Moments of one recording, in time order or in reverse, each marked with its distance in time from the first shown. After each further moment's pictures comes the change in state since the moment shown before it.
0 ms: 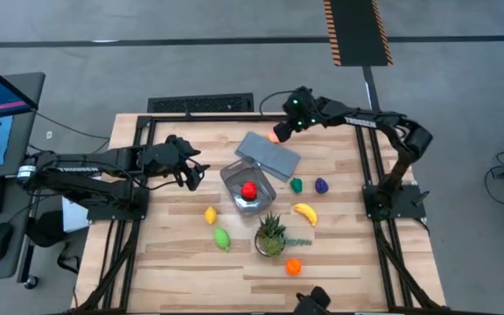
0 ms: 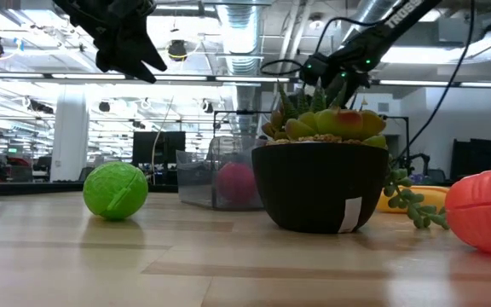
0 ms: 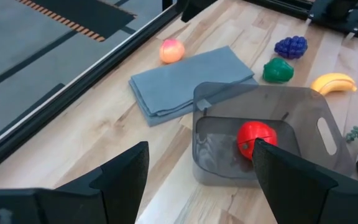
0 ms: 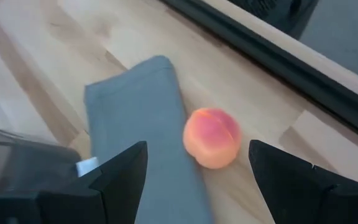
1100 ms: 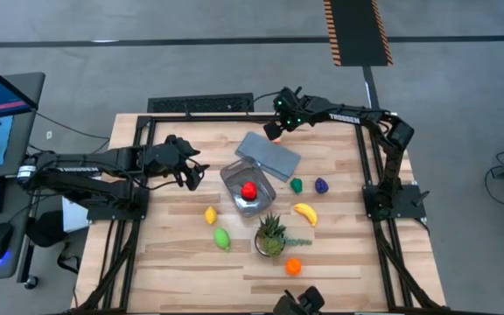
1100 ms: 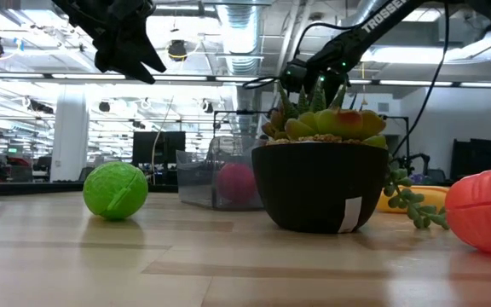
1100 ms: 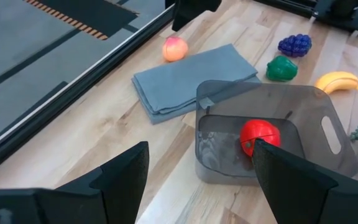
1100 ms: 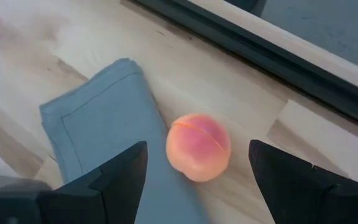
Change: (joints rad) left arm -0.001 0.000 0.000 -0.011 -0.010 -0.005; right arm 0.057 0.145 0.189 -0.166 0.164 0.158
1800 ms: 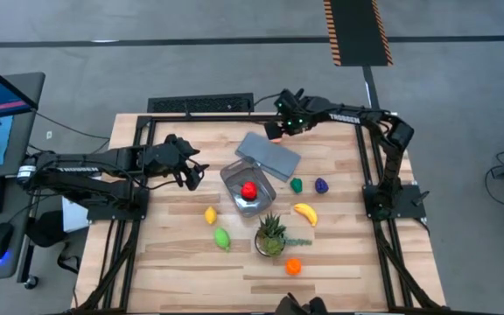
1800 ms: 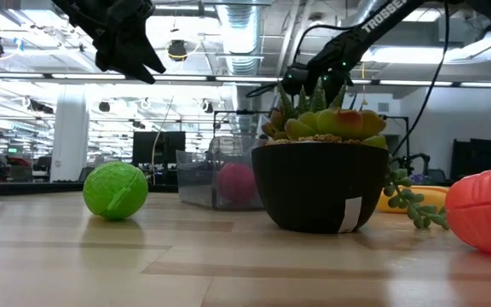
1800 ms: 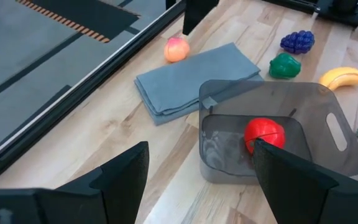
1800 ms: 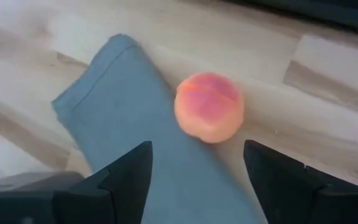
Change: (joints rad) left arm 0.000 0.000 0.000 -0.002 -0.008 0.033; right arm -0.002 -0.001 0.002 -0.086 -0.100 0.222
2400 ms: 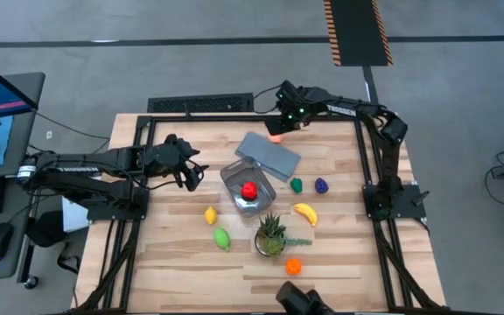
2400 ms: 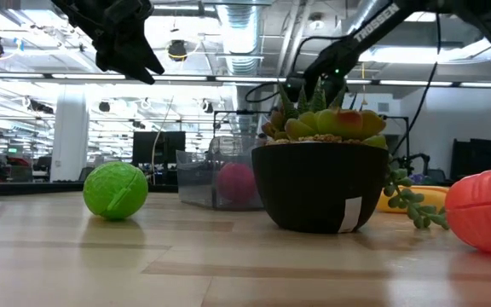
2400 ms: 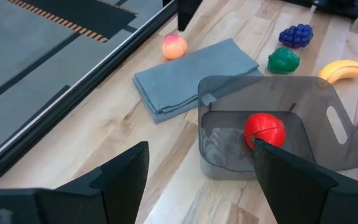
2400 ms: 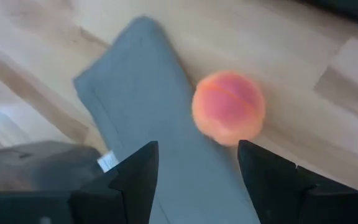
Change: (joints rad) left arm 0.000 0.000 0.000 -0.009 0.010 0.019; right arm -0.068 0.087 0.121 -0.106 -0.199 -0.161
